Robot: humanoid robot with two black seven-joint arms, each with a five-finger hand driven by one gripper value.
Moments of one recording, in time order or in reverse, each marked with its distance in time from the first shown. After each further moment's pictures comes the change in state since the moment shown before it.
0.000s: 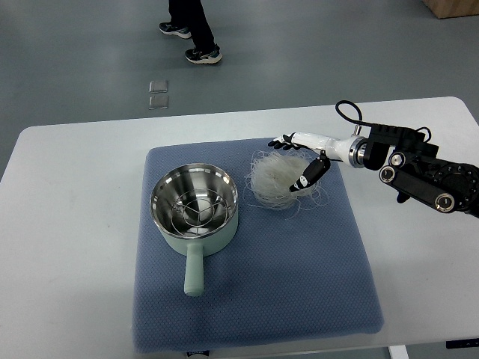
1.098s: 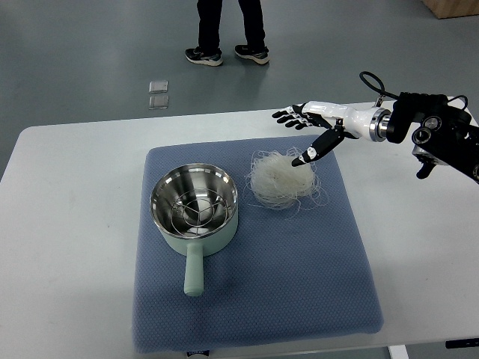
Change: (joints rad) left arm 0.000 0.000 0.001 0.000 0.000 0.000 0.000; right arm 0.036 -0.109 0.117 0.080 0.151 0.177 -0.001
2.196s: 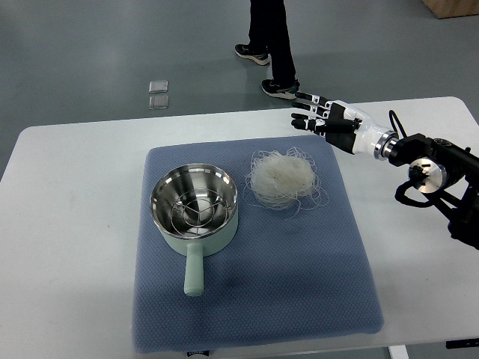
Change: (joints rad) left arm 0.011 0.000 -0.001 0.004 0.000 -0.004 0.004; right arm -0.197 0.105 0.207 -0.140 0.817 -0.053 -0.033
